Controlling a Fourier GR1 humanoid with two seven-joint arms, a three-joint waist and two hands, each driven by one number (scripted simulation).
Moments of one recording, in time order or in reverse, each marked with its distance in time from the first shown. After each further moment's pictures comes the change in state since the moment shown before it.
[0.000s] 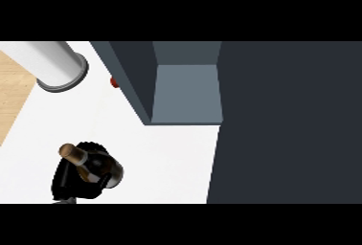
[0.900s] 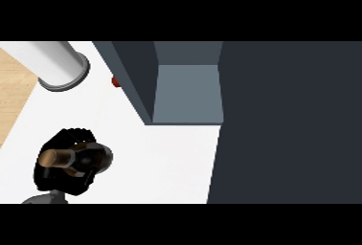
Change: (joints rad) left arm -0.006 0.029 0.010 -0.243 -0.002 0.020 0.008; right arm 0.013 0.021 0.006 0.012 0.005 0.015 -0.037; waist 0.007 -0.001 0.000
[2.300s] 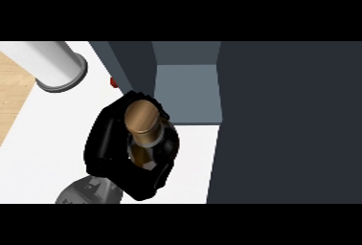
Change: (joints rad) left arm -0.231 -0.169 -0.419 -0.517 -0.050 0.445 0.648; right arm 0.011 0.004 -0.057 0.000 -0.018 0.035 -0.004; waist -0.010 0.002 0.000
